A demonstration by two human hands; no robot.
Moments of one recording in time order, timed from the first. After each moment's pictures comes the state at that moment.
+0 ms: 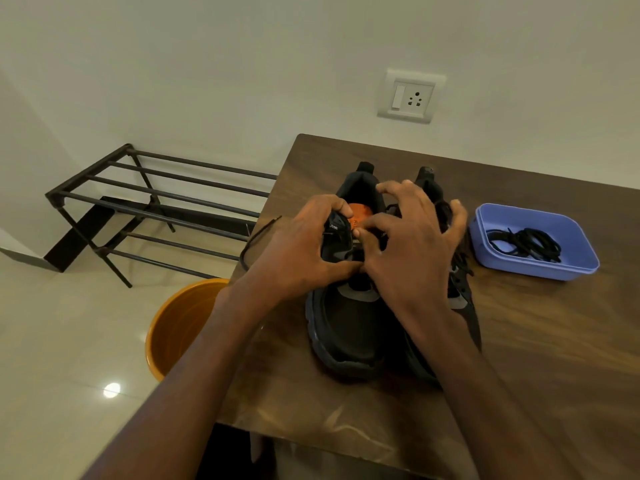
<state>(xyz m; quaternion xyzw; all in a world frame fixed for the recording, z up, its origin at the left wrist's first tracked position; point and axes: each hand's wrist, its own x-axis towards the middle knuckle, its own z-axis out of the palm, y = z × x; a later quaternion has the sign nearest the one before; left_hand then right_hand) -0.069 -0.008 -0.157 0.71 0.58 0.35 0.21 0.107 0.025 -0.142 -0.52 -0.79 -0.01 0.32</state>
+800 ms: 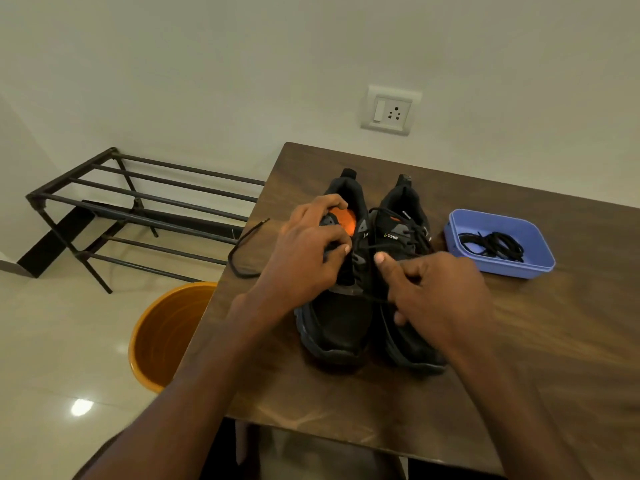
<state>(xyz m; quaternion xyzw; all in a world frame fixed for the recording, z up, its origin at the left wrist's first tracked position) -0.043 -0.012 -0.160 0.72 0.59 0.35 0.08 0.164 -0.026 -0.106 -0.61 -0.76 0.15 0.18</state>
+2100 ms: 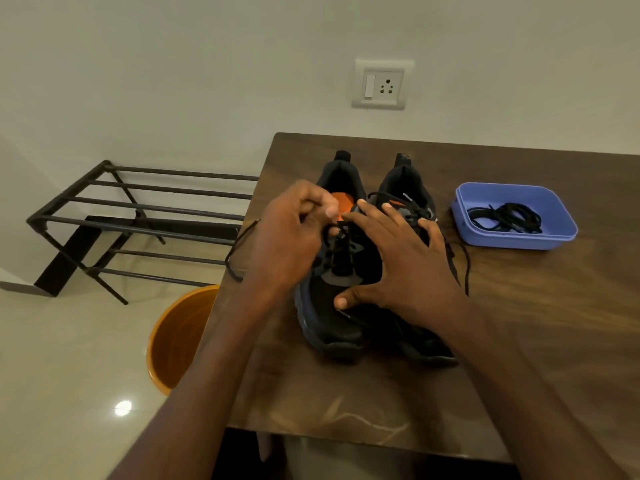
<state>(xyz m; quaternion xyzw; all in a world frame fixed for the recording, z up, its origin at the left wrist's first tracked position) -0.042 -0.011 -0.131 0.57 0.58 0.51 0.27 0.145 0.013 -0.136 -0.48 -0.86 0.15 0.07</state>
